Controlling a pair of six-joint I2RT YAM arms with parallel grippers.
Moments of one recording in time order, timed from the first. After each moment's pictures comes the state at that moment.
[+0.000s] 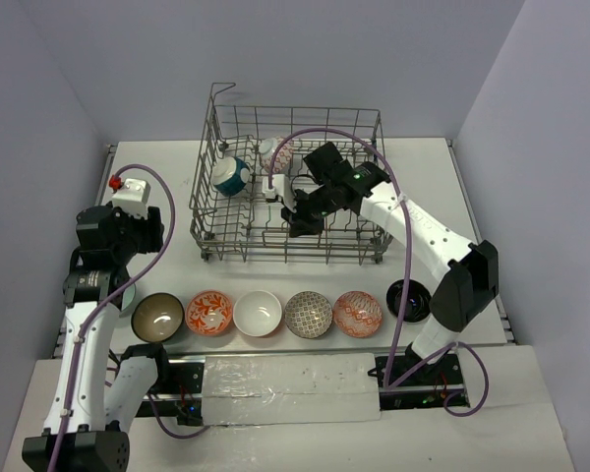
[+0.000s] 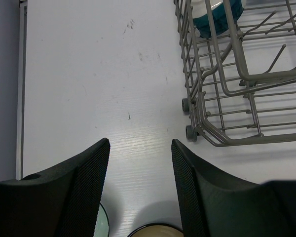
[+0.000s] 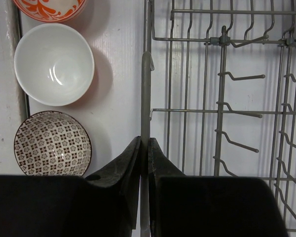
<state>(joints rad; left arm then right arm) 0.06 0.79 0.84 -0.49 0.15 0.14 0.64 1.65 1.59 -0.94 -0.55 -0.73</state>
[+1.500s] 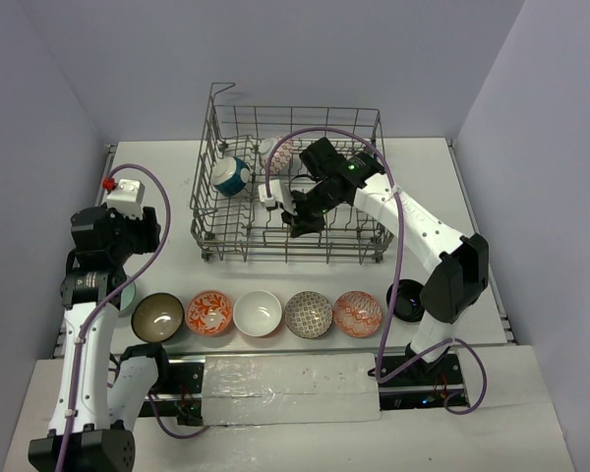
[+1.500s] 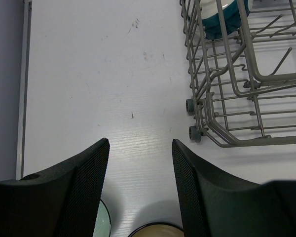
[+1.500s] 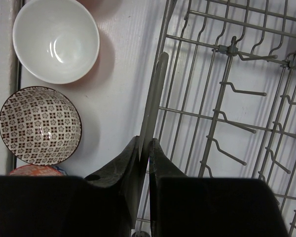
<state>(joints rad) 0.11 0.78 0.84 -0.49 0.19 0.13 0.64 1.73 1.71 -1.10 -0.59 -0.97</state>
